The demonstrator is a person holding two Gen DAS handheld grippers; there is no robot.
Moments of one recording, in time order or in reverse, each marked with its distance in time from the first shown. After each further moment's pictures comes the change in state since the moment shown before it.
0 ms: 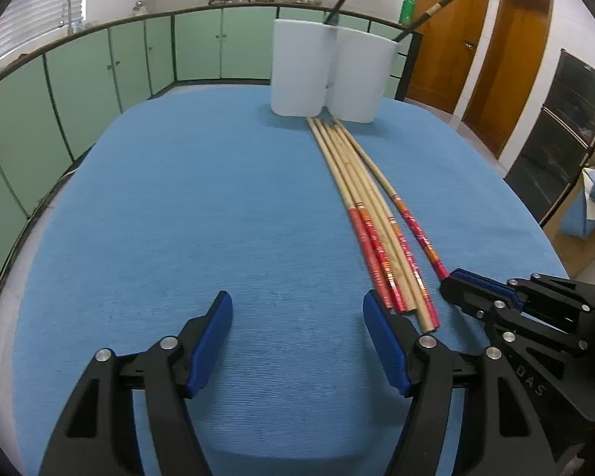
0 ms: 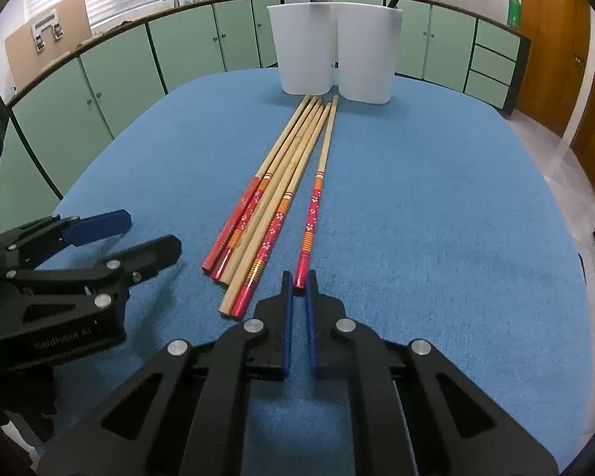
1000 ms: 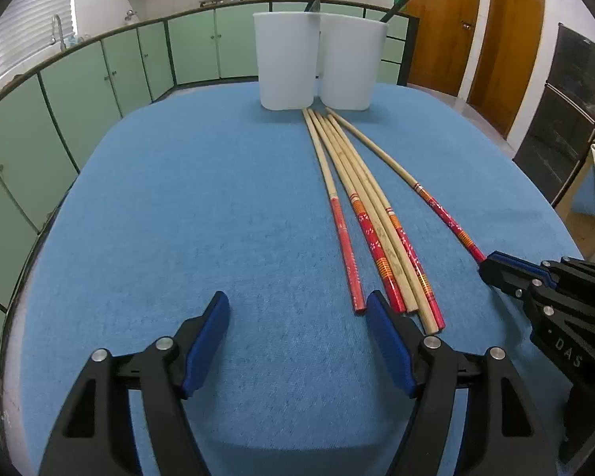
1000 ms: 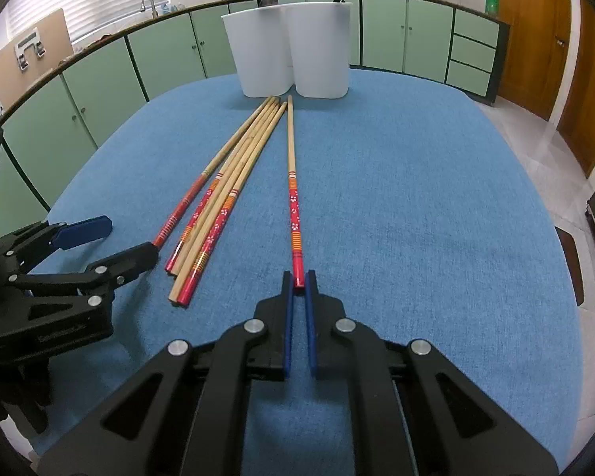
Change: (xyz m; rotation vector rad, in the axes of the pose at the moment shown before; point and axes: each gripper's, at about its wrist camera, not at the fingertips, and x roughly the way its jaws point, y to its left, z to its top) left arm 0.010 -0.013 0.006 0.062 0.026 0.065; right arm -0.009 -0.029 -0.009 0.048 -0.008 -0.036
